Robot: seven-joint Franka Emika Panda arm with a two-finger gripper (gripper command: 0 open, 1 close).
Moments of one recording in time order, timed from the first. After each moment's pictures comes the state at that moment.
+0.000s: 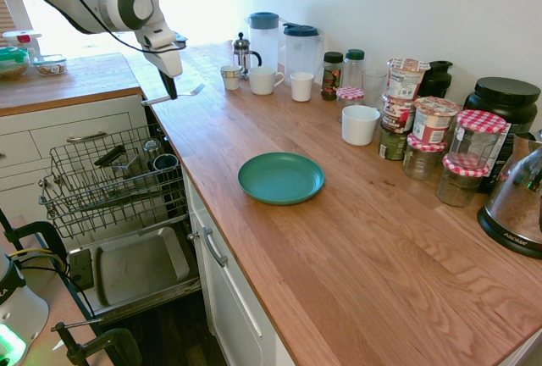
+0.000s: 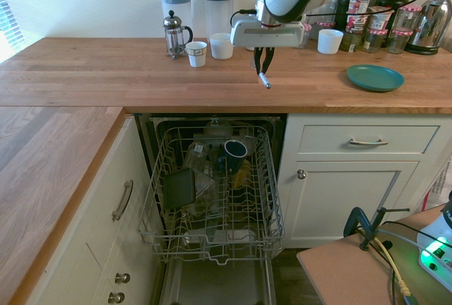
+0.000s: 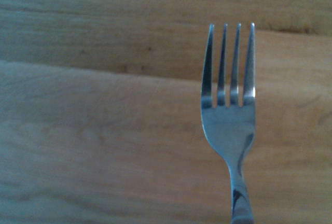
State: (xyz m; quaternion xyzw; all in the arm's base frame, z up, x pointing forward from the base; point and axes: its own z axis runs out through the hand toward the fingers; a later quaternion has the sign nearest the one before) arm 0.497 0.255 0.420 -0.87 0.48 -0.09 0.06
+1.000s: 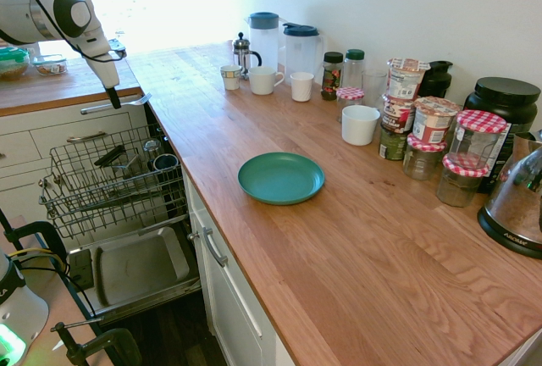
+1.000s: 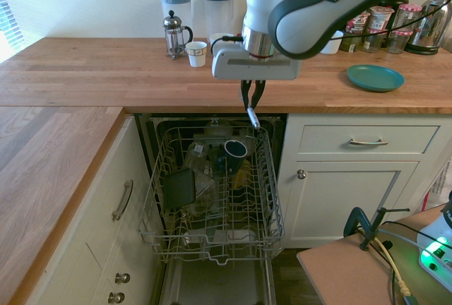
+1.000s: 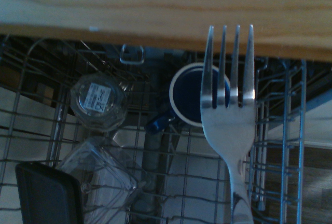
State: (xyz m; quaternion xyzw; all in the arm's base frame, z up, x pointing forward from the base) arm 0.372 0.338 0.371 -0.87 0.48 -0.08 0.07
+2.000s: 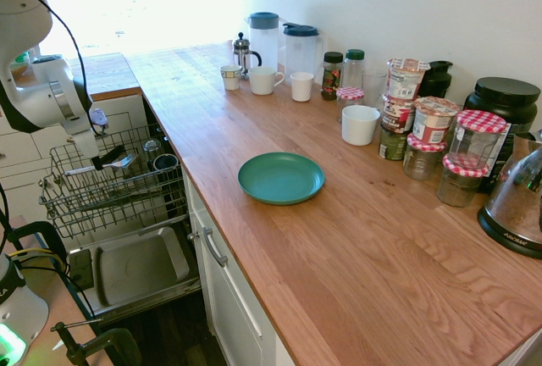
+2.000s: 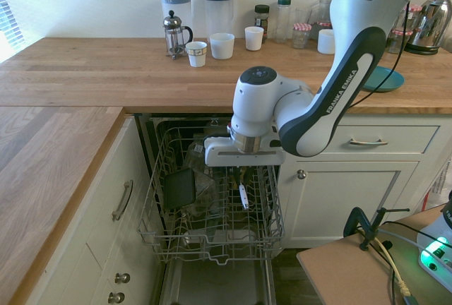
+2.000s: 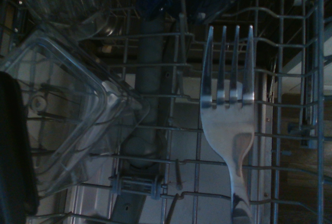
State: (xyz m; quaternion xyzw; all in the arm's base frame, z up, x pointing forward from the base) arm 0.329 0.376 0.178 -0.87 0.50 -0.05 0.06
